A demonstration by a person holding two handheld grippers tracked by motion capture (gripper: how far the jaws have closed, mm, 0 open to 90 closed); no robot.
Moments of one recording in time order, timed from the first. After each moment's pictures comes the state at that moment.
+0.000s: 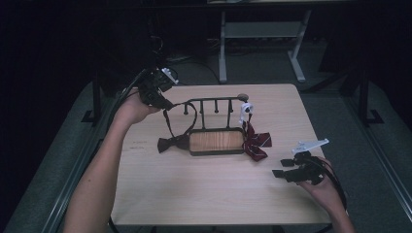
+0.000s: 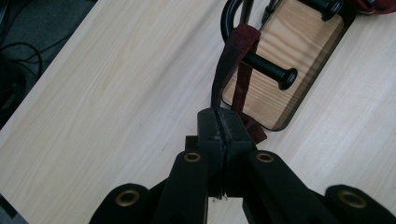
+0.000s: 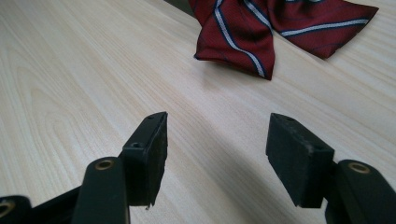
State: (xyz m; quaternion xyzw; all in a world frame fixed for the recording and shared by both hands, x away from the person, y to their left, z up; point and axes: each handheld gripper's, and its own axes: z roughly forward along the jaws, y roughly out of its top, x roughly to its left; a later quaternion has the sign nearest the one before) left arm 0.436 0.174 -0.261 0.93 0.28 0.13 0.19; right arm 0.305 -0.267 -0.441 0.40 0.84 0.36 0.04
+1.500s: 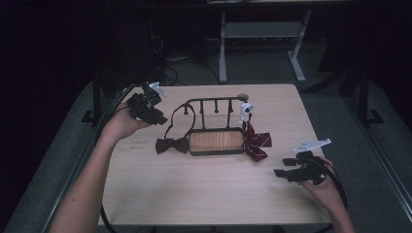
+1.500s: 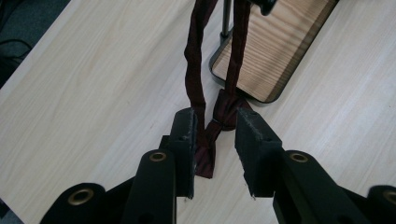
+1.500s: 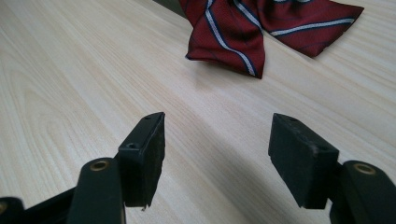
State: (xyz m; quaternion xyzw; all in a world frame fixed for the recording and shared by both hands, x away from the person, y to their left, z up) left arm 0.404 0.203 -0.280 0.93 0.28 0.13 0.21; right arm 0.305 -0.272 -0.441 0.41 0.84 0.36 0.05
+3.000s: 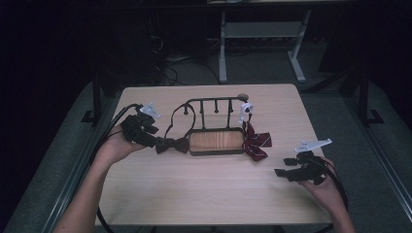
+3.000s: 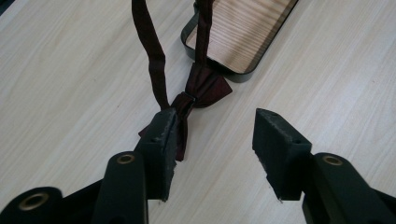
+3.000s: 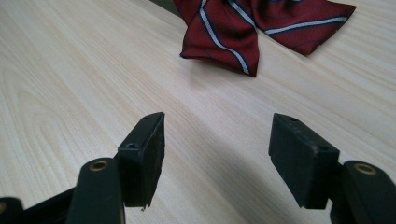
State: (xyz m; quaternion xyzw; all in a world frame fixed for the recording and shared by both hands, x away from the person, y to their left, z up) left arm 0.365 0.222 -0.318 0.92 0.28 0.12 0.23; right arm 0.304 -0.273 -0.441 0.41 0.84 0.36 0.06
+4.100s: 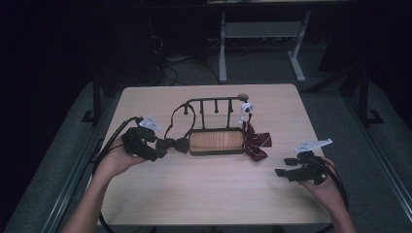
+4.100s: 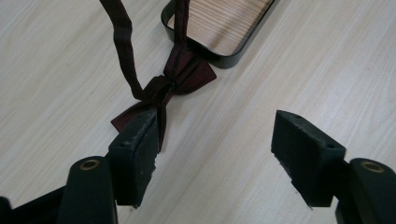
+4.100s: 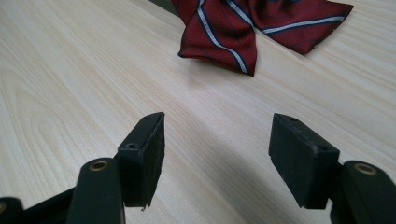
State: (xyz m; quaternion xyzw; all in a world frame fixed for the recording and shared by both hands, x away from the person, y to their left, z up) left arm 0.346 0.225 -0.348 0.92 0.28 0.11 0.25; right arm 0.304 -0.274 -0.441 0.41 0.84 0.36 0.06
